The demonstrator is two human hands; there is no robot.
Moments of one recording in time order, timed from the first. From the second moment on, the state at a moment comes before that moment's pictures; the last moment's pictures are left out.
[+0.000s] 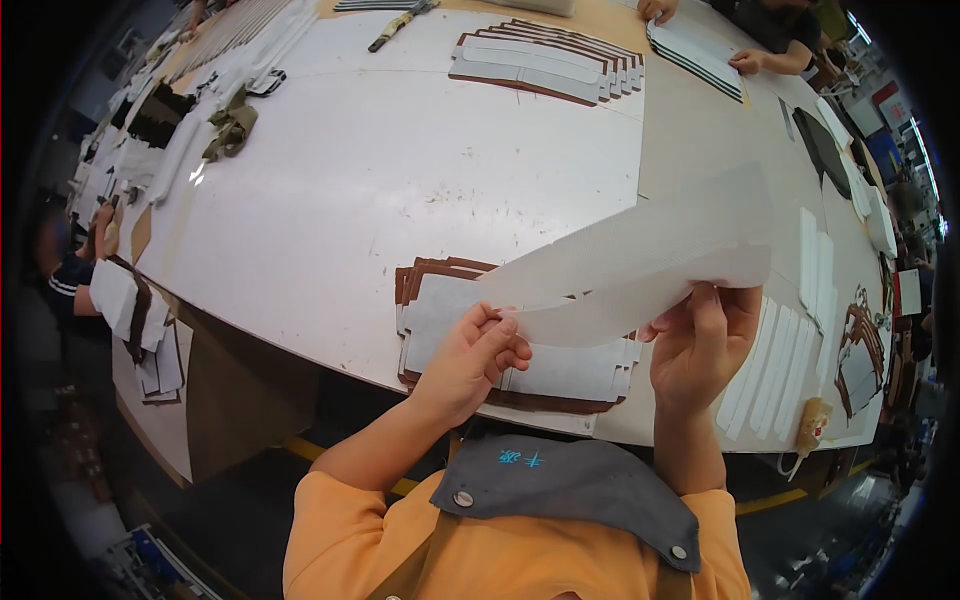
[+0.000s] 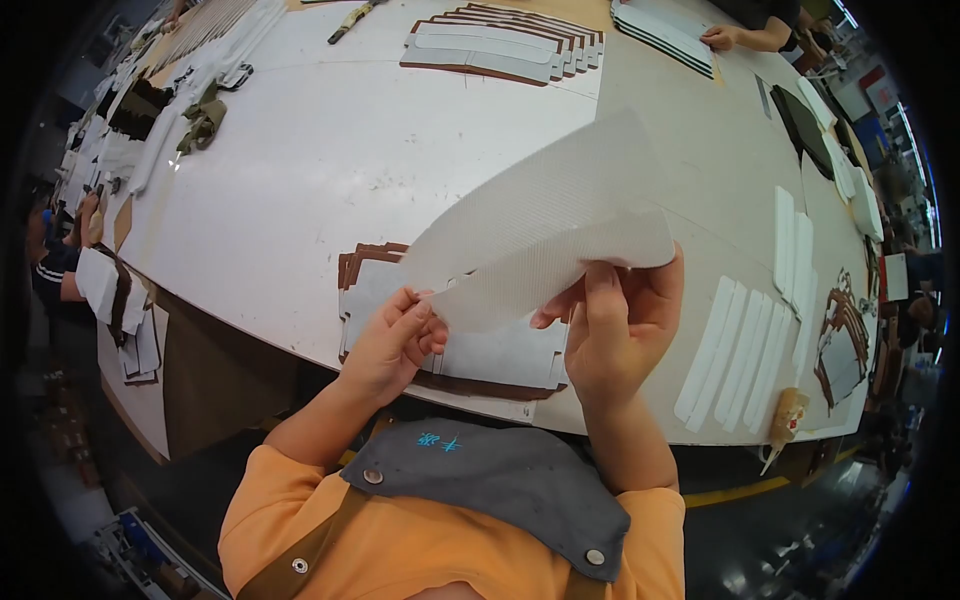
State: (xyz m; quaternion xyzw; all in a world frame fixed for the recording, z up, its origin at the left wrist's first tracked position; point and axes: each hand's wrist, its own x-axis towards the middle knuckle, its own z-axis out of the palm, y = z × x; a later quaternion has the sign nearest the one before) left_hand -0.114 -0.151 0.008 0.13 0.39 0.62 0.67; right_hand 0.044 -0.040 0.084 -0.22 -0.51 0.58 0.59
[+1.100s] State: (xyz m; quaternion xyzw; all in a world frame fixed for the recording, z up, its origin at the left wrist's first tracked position) left_hand -0.173 -0.182 0.004 0.55 0.73 0.36 0.18; right_hand 0.102 -0.094 -0.008 -0.47 -0.61 0.56 0.29
